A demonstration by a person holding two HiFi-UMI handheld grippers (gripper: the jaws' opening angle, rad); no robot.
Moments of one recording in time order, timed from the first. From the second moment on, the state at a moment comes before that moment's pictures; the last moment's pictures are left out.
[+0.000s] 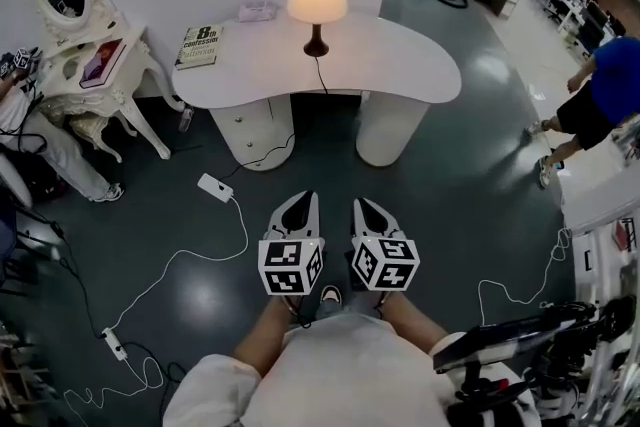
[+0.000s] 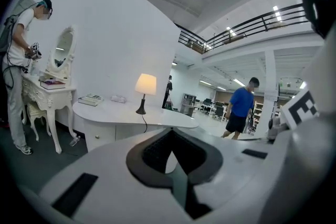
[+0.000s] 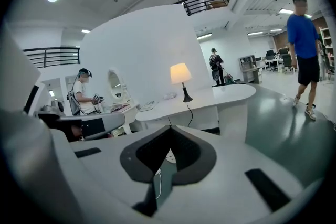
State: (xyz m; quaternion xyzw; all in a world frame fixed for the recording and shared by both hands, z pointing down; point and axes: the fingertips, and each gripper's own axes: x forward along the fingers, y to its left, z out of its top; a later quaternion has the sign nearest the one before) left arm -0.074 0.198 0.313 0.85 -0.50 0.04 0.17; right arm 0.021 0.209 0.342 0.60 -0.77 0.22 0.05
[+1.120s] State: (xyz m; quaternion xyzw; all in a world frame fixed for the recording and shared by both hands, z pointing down) left arm -0.049 0.051 0.328 0.82 -0.54 0.05 0.16; right arm 0.055 0.059 0.364 0.57 -0.79 0.24 0.08
